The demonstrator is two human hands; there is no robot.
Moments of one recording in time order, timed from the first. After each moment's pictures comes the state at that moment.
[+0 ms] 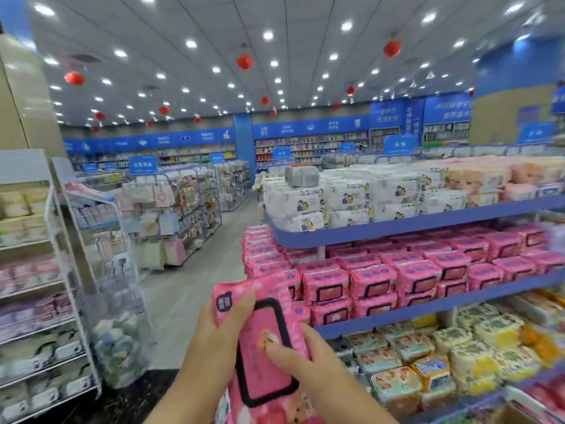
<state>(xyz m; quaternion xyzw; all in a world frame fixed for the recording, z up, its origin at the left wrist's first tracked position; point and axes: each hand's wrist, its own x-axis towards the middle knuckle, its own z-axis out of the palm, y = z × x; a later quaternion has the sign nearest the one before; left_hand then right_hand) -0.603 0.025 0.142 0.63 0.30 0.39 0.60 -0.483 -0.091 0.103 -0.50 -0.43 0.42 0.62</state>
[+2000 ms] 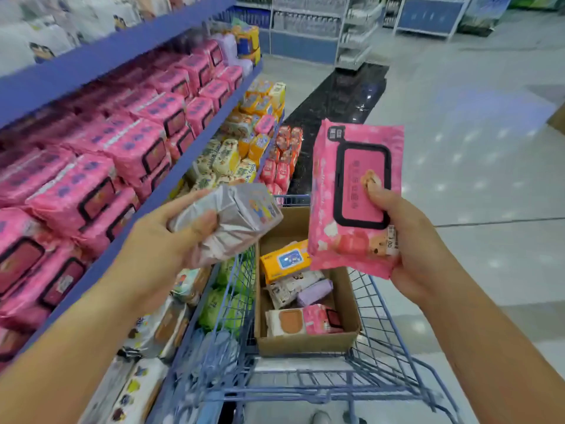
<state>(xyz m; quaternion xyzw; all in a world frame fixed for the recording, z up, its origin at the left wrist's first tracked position) -0.228 0.022 -0.026 0.70 -0.08 -0.09 0.70 -0.318 -0.260 0.009 -0.57 0.16 -0.03 0.80</state>
